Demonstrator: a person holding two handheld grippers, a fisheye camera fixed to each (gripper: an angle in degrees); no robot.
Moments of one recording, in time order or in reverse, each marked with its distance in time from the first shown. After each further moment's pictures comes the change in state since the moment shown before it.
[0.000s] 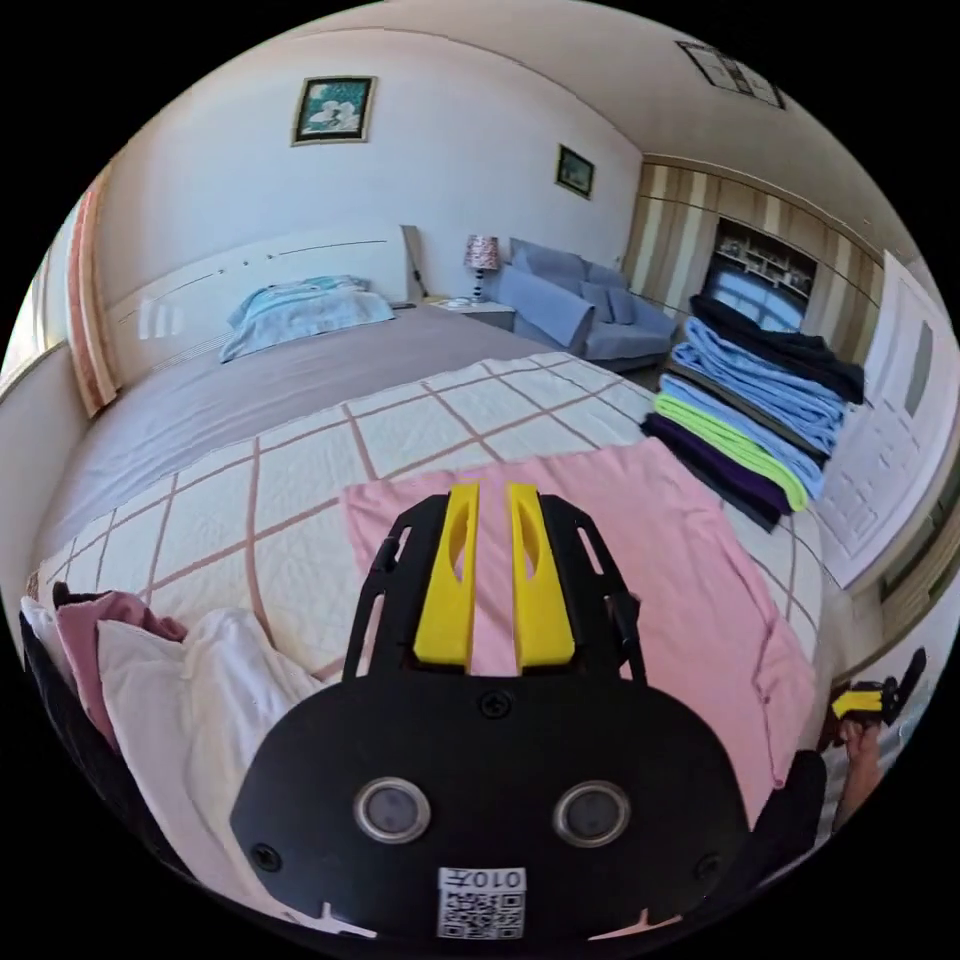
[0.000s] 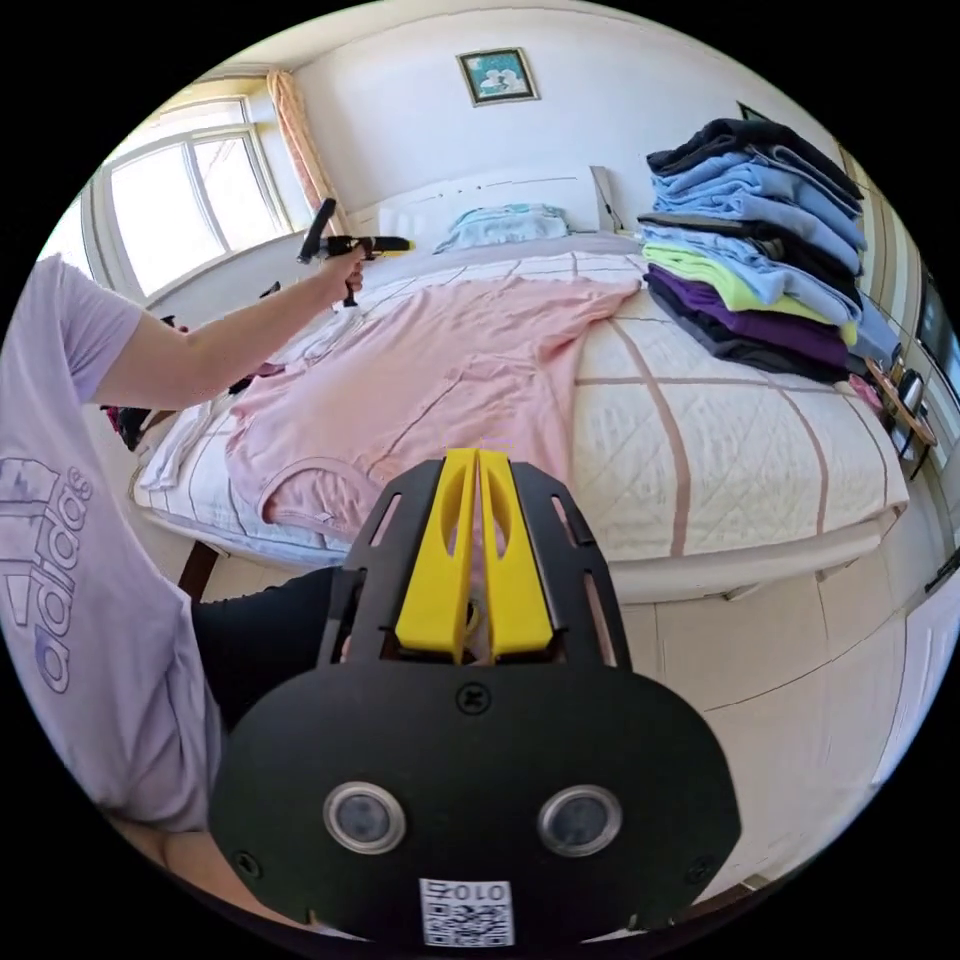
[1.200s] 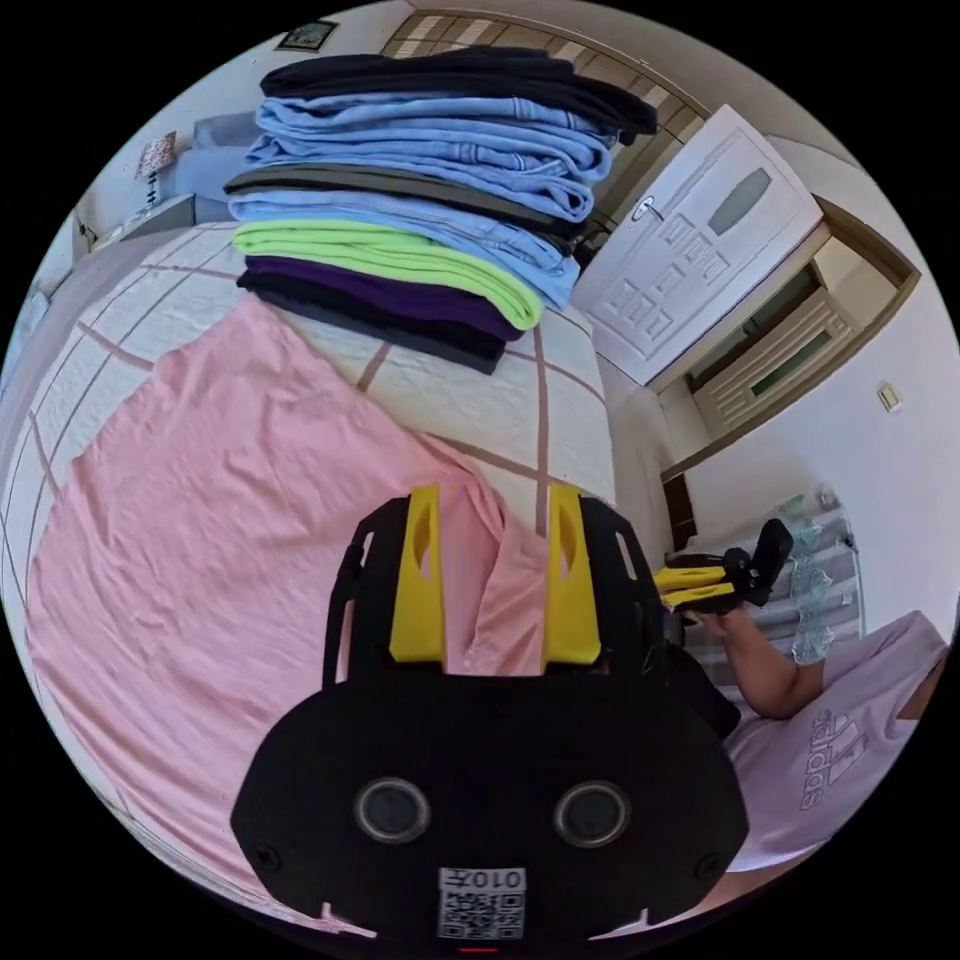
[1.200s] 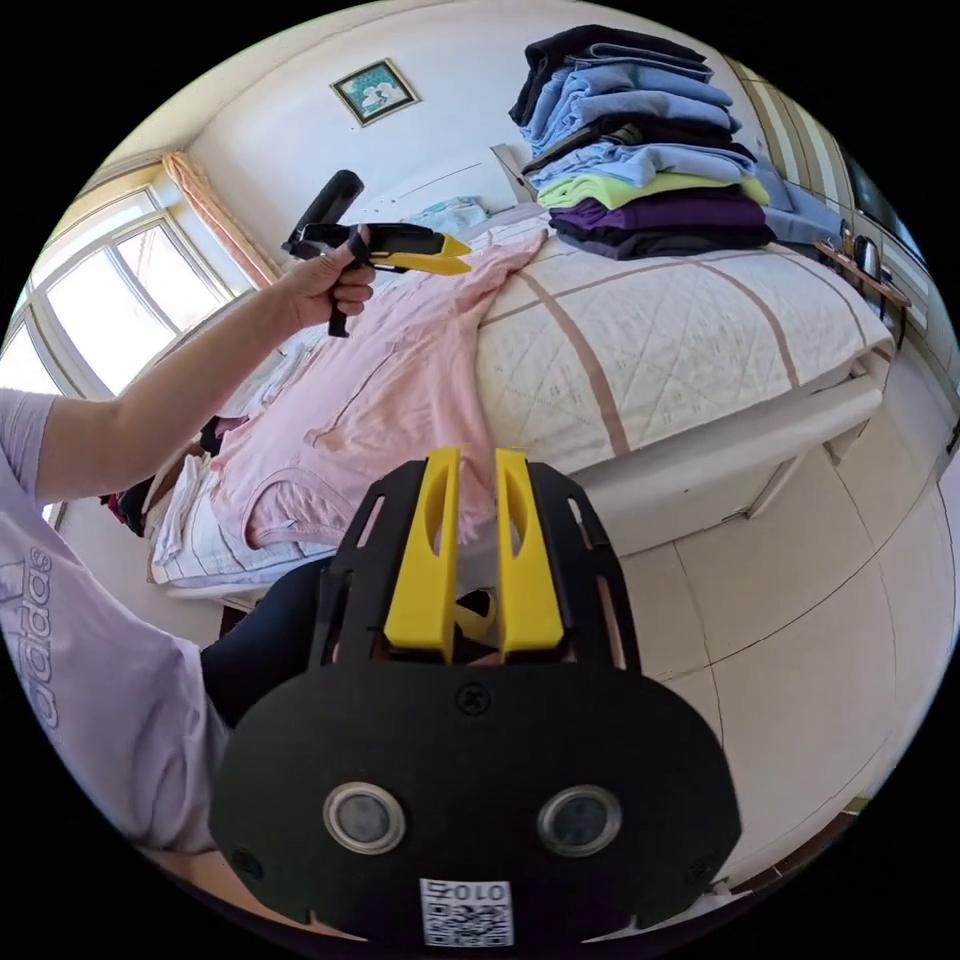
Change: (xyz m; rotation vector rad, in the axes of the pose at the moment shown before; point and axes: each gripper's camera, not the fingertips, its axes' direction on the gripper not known) left arm 0.265 -0.062 0.086 -0.484 0.777 0.466; right arm 0.084 0.041 -0.001 -0.021 -0.004 0.276
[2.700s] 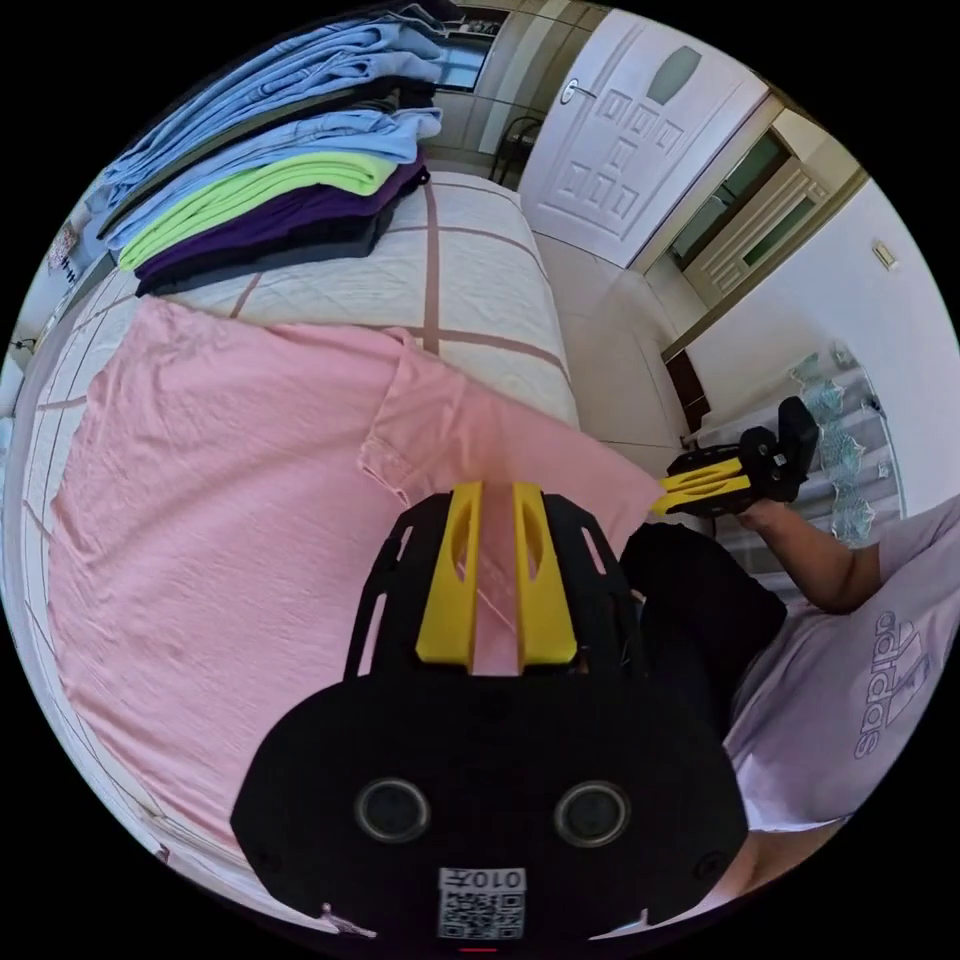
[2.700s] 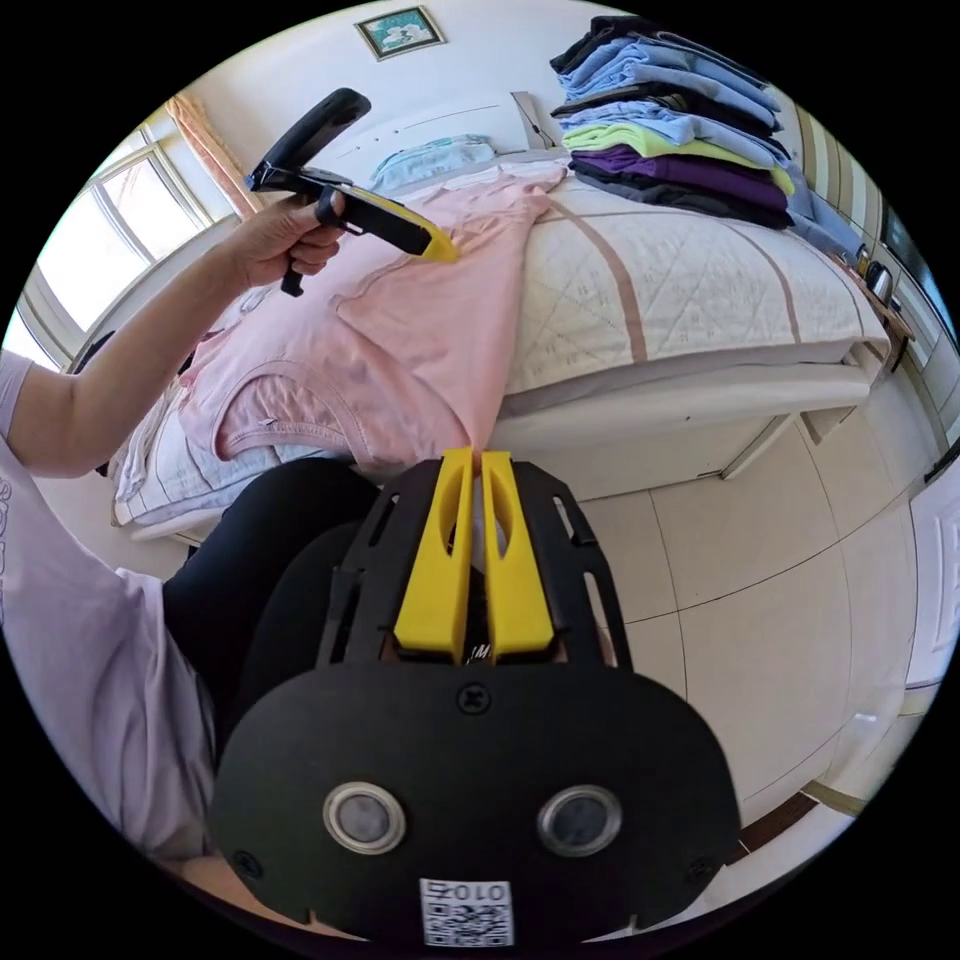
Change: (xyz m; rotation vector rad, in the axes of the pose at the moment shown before) left arm 0.052 0.080 0.020 -0.236 -0.107 0.220; right arm -0.032 0.054 0.005 -0.174 0.094 -0.088
